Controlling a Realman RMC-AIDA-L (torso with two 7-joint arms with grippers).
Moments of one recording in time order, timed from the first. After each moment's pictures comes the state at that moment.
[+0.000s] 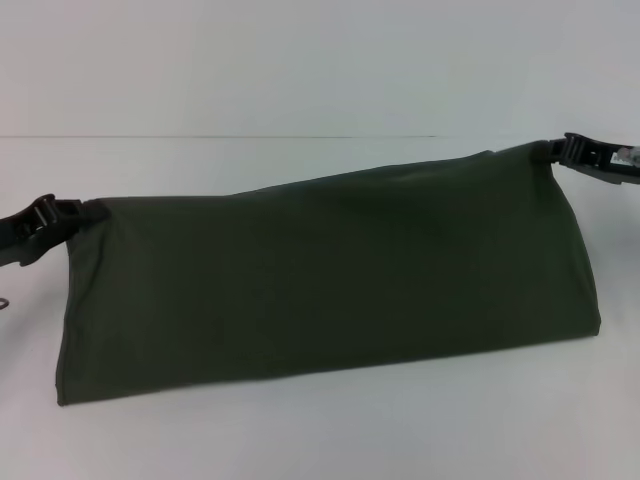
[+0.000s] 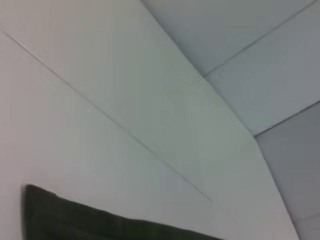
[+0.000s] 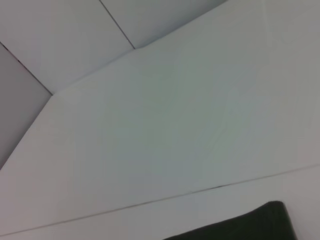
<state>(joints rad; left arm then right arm) -0.59 -2.01 0.15 0.56 2.27 1.31 -2.16 0.76 2.01 -0.47 -0.53 -2.20 -0.94 2.13</state>
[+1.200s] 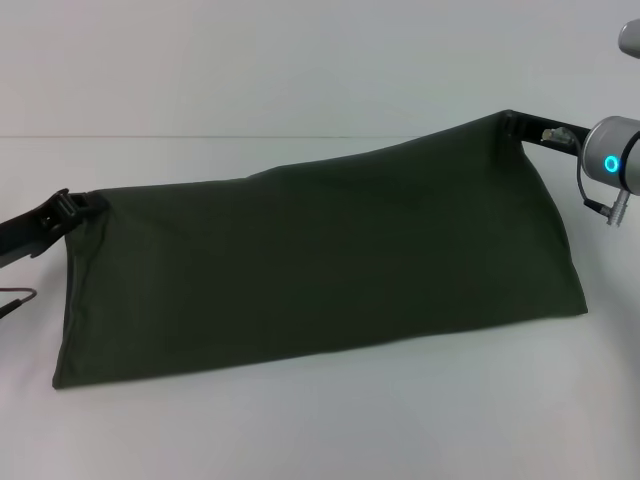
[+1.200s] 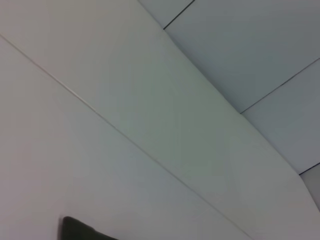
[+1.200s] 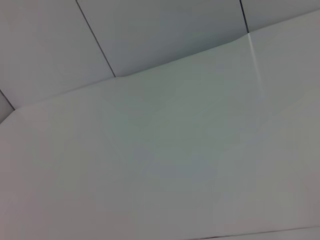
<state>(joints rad) -0.62 -2.07 0.16 0.51 2.18 1.04 -2.04 0.87 2.09 -0.58 -0.41 -2.02 -0.54 1.89</state>
